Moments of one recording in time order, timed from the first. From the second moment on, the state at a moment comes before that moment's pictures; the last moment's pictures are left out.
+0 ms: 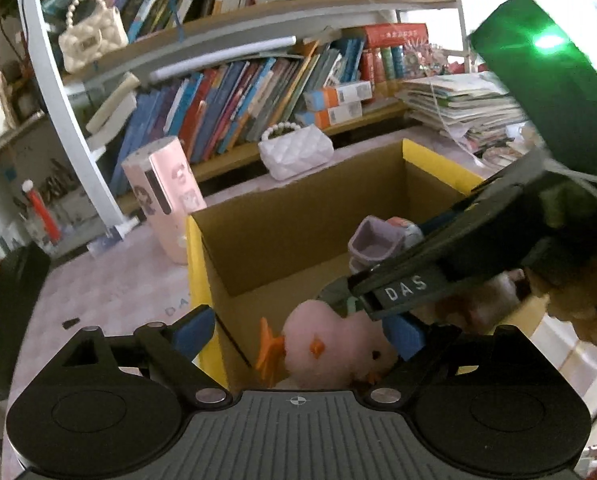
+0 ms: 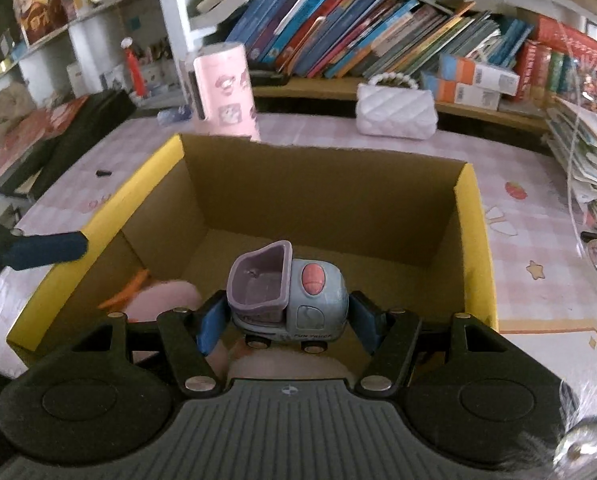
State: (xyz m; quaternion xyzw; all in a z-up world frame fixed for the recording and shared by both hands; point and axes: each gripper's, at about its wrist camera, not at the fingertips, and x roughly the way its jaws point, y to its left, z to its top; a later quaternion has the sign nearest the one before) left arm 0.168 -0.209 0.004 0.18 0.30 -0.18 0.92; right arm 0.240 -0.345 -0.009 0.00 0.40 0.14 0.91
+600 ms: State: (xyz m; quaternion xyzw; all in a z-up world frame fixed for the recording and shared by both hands) left arm 0.122 -0.143 0.036 0.09 0.27 -0.09 0.96; right arm 0.233 -0.338 -0.007 -0.01 0.41 0.11 0.91
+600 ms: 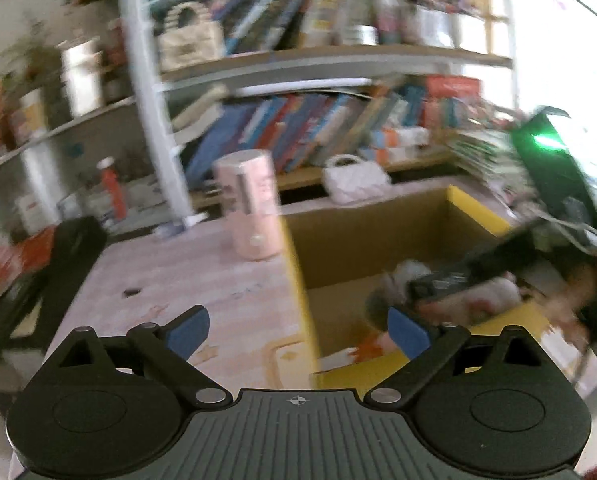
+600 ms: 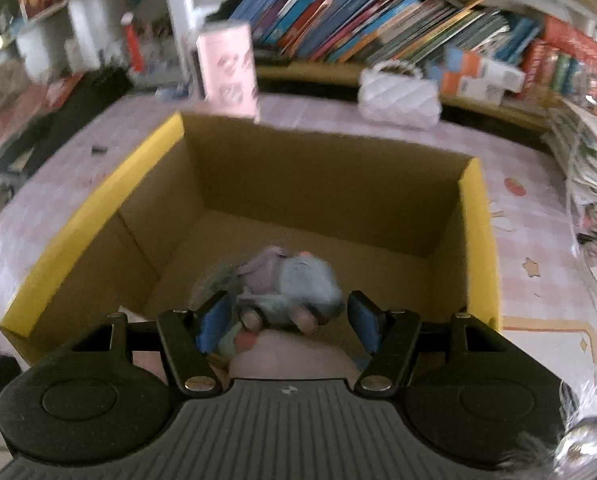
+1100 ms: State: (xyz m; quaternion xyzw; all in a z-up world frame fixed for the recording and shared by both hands) left arm 0.082 -0.052 0.054 0.02 0.25 0.02 0.97; right arm 0.112 -0.281 0.053 0.05 0.26 0.04 0.96
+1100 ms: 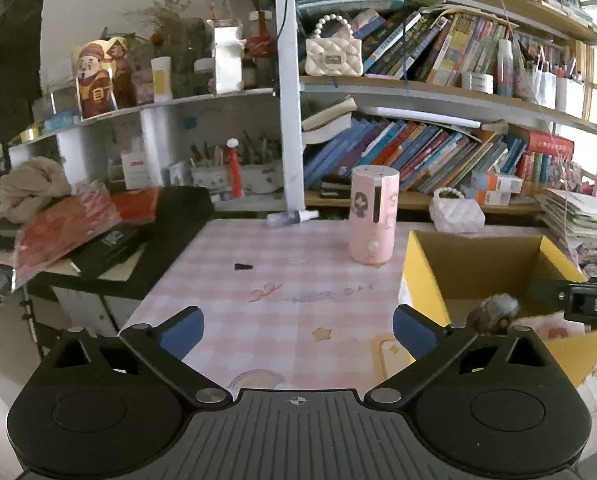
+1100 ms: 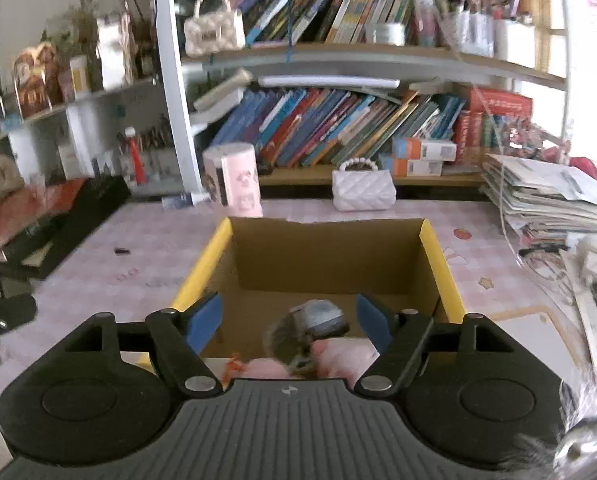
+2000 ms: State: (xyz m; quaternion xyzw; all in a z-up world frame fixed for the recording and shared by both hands) left arm -0.018 -0.024 0.010 0.05 0.31 0.01 0.95; right arm -0.025 -0.200 0.008 0.00 0.31 -0.01 0.95
